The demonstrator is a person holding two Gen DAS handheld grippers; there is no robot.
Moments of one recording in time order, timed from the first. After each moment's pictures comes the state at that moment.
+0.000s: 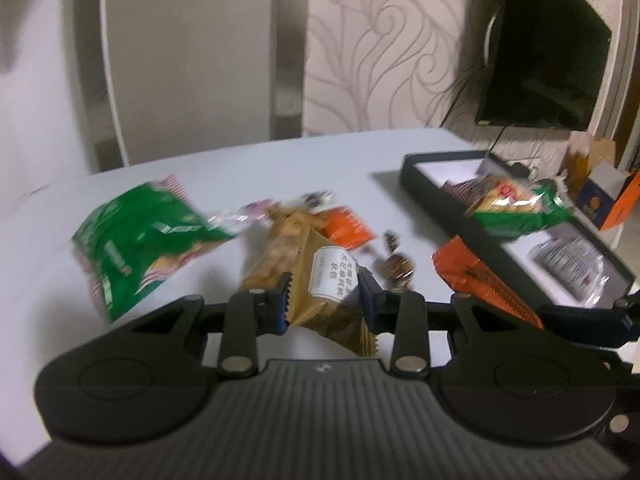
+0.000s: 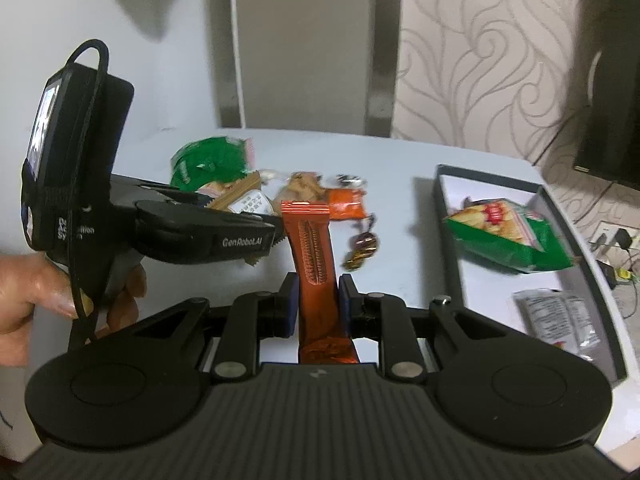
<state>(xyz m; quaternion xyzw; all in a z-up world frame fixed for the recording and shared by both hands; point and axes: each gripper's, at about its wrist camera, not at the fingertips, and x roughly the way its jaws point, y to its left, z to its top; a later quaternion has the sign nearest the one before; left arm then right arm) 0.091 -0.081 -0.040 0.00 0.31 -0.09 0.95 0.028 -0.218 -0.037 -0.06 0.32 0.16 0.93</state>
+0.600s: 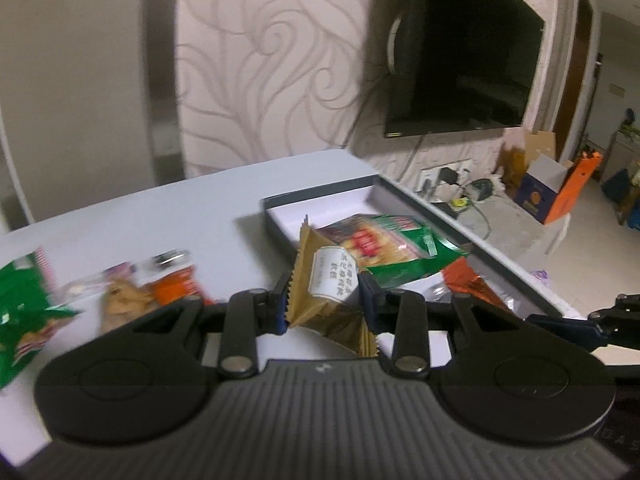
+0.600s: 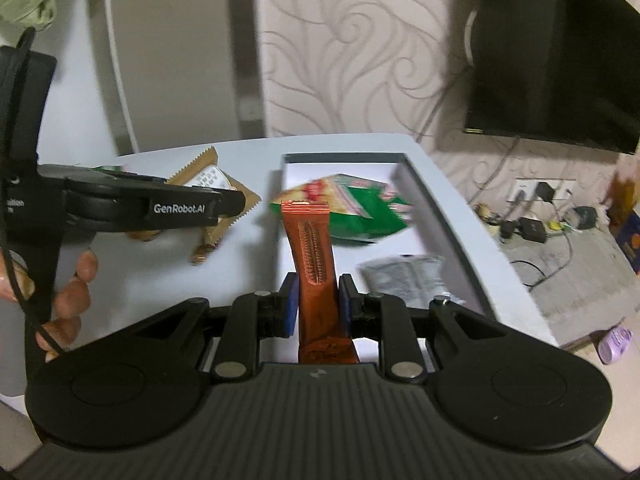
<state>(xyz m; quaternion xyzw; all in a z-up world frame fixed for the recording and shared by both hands) 0.113 -0.189 -0.023 0.02 0.29 -0.19 0.94 0.025 -0.340 -0.031 -0.01 0.32 0.04 0.95</state>
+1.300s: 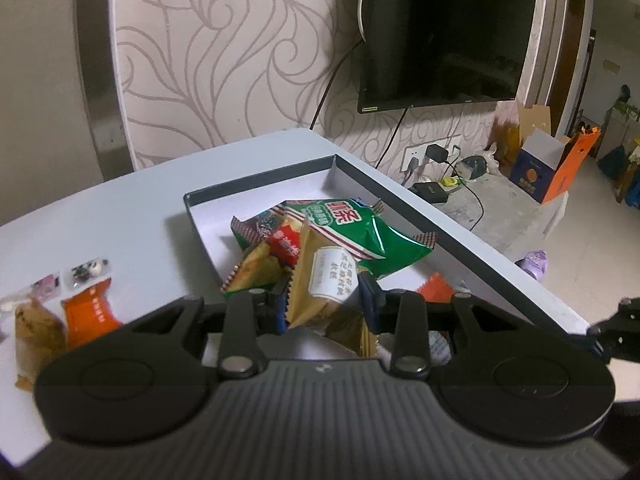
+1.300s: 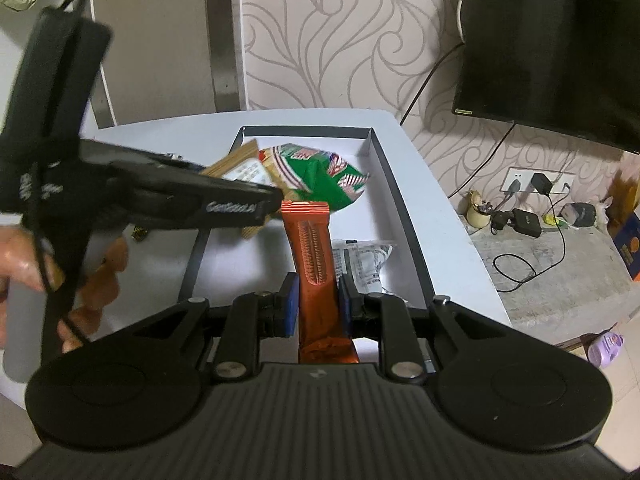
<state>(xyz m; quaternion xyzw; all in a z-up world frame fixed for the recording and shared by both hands) 0.154 -0.256 -0.052 0.04 0.32 -0.20 0.93 0.056 -0.393 -0.052 -0.04 0.35 0.05 0.94</state>
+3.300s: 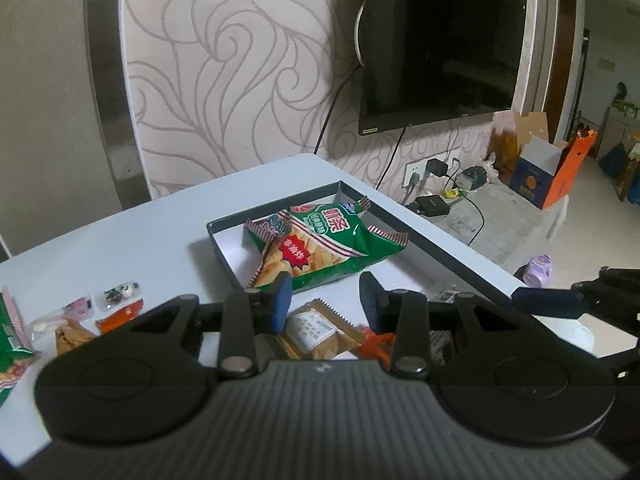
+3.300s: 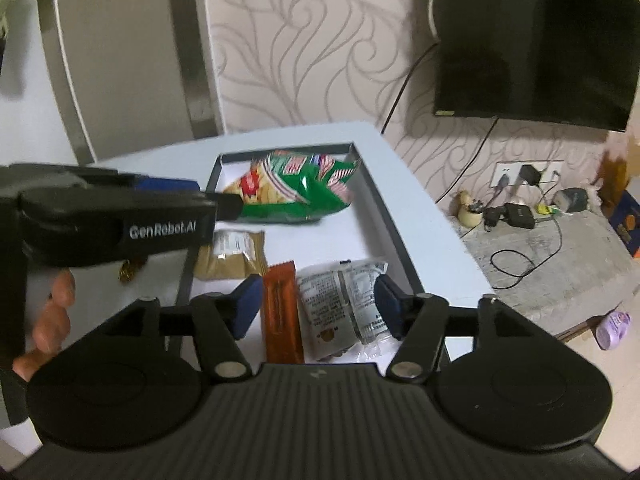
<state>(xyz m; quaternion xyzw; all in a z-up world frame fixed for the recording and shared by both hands) 0.132 -0.240 -0.023 0.05 0.29 -0.20 0.94 0.061 -0.393 -0.046 0.01 0.32 0.01 0.95</state>
